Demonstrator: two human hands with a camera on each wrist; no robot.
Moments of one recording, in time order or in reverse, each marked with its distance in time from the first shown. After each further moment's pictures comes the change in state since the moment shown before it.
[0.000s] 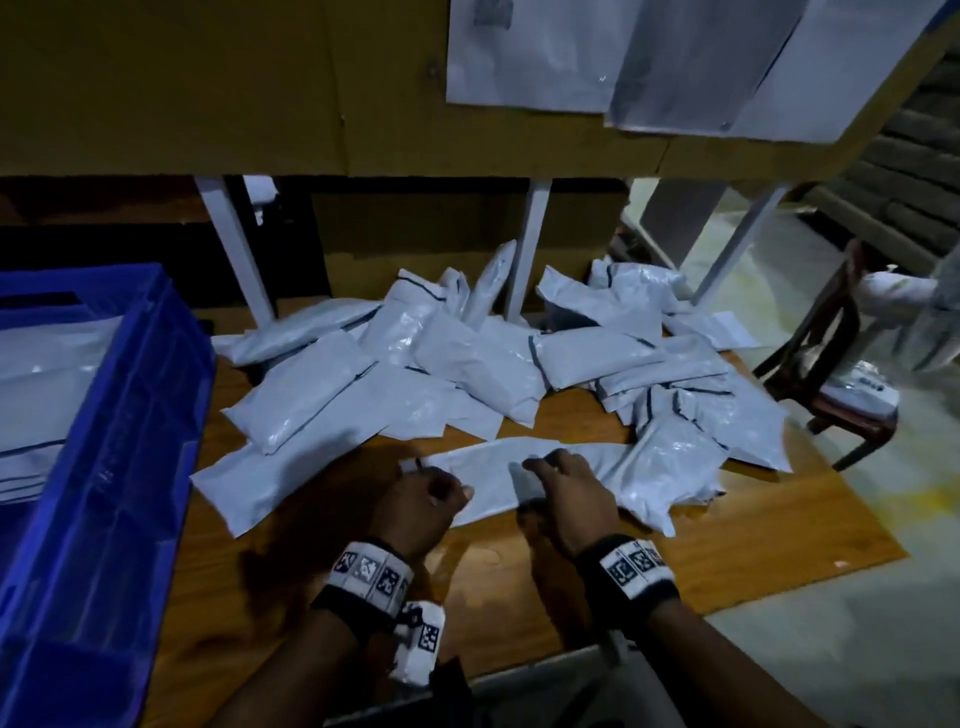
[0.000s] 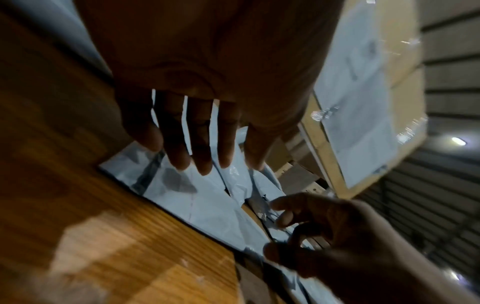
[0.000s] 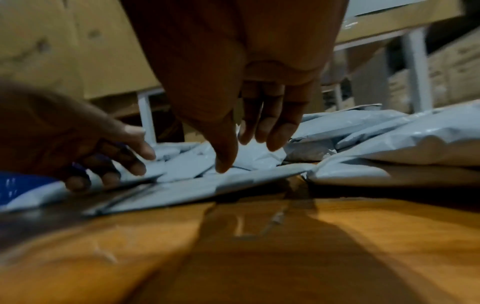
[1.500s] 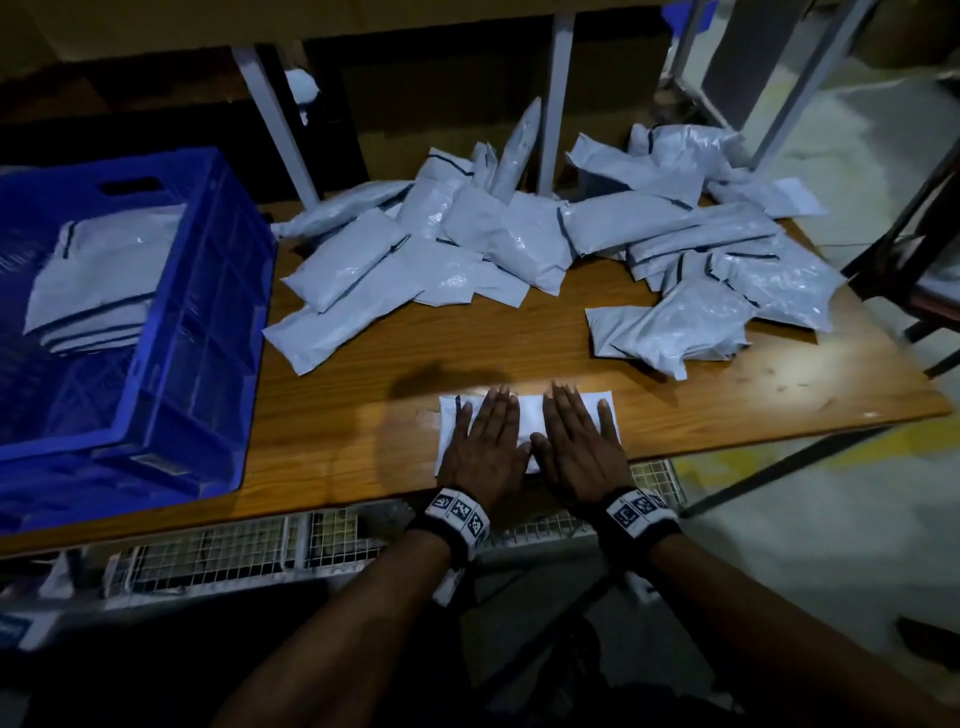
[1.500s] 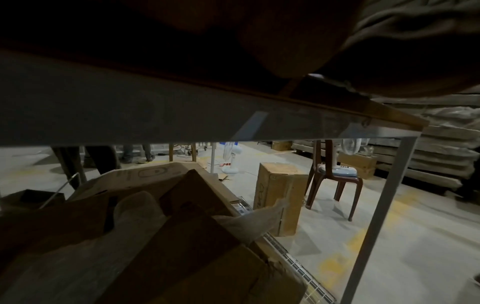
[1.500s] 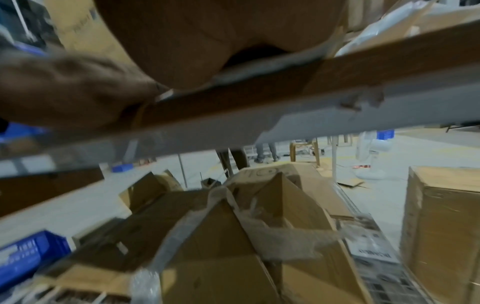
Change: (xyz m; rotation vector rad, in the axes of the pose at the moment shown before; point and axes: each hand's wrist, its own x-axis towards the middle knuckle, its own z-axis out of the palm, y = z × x) left_hand -0.113 -0.034 0.113 0.942 -0.101 0.230; right_hand -0.123 0.008 0.095 -0.070 0.112 -0.164
